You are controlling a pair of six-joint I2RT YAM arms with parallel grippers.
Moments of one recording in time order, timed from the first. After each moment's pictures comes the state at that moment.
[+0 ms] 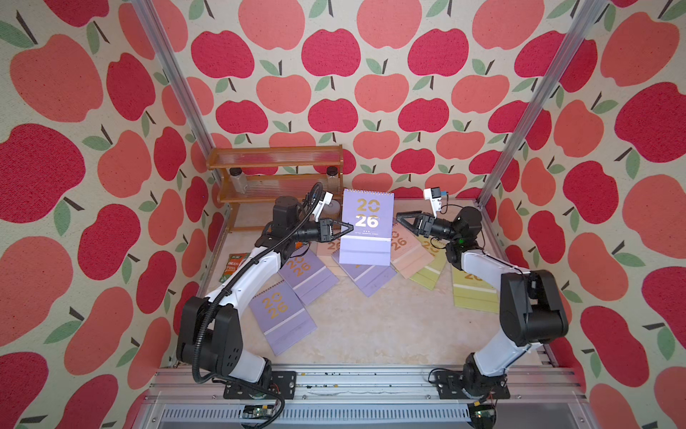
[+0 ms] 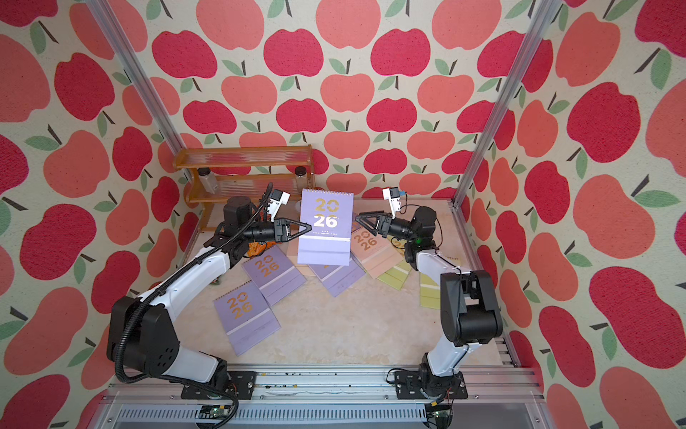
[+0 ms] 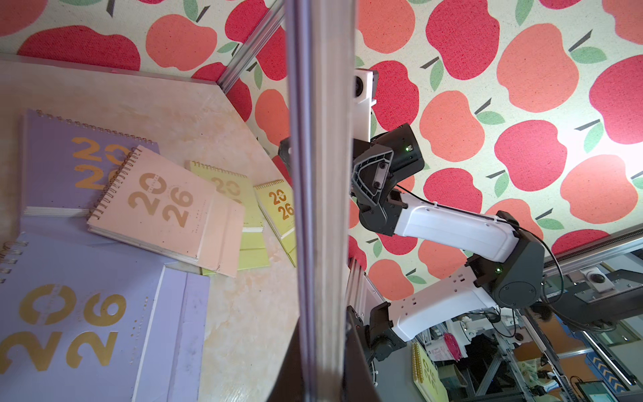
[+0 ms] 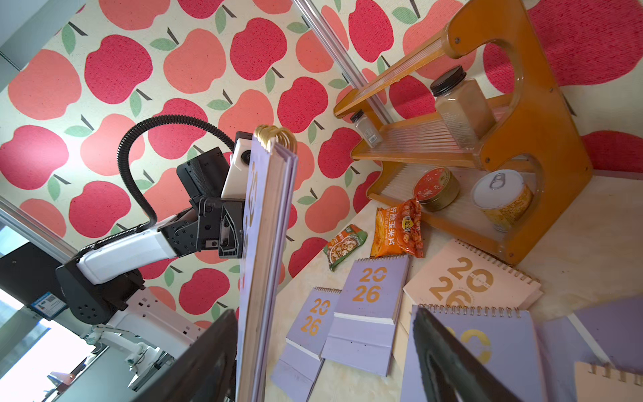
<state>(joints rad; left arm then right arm) -0.30 1.49 1.14 0.06 1.04 -0.61 0.22 1.70 0.99 0.93 -1.15 0.90</state>
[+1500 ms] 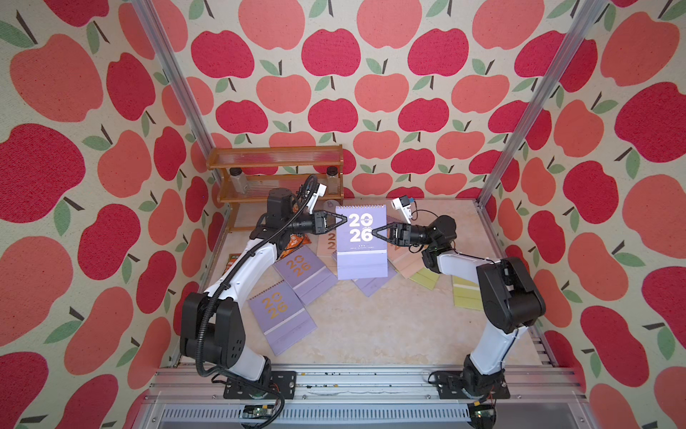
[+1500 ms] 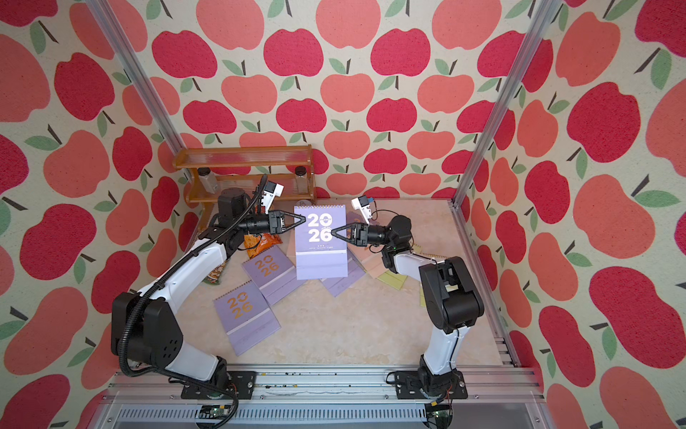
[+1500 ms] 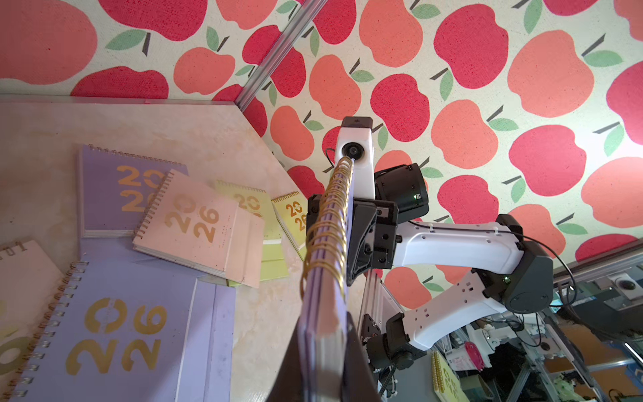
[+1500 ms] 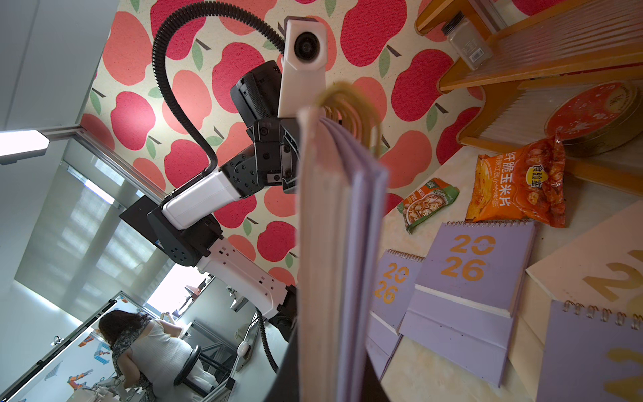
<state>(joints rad) -0.24 1.53 1.25 -0.04 1.06 -0.51 0.40 1.81 1.00 1.19 -1.26 1.16</state>
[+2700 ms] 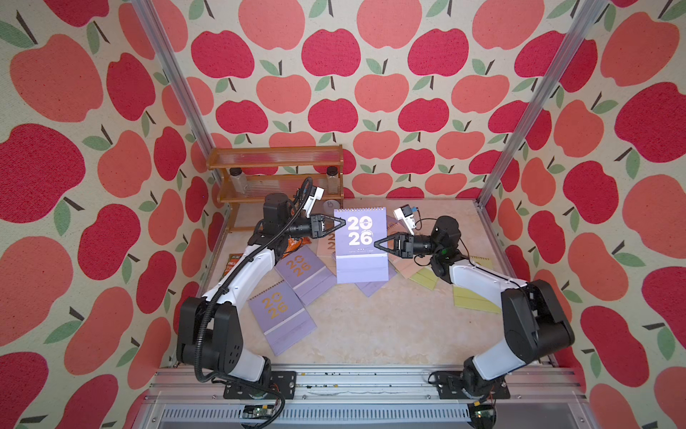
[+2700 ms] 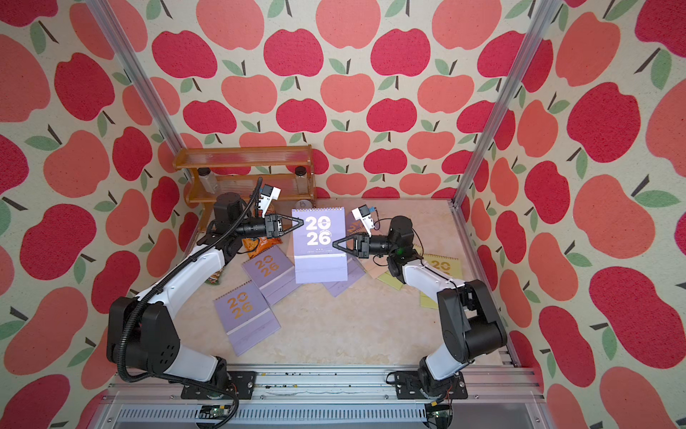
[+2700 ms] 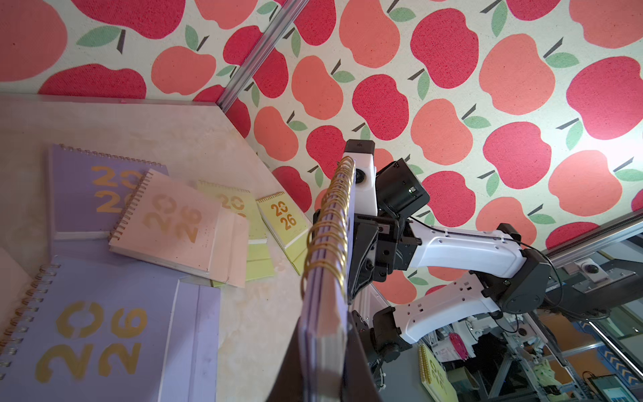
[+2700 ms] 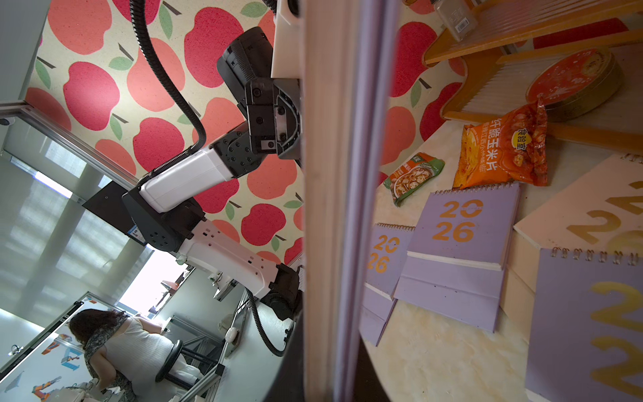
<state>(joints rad) -0.22 1.49 1.16 0.06 1.10 -0.56 0.41 1.56 0.88 0.68 -1.22 0.80</state>
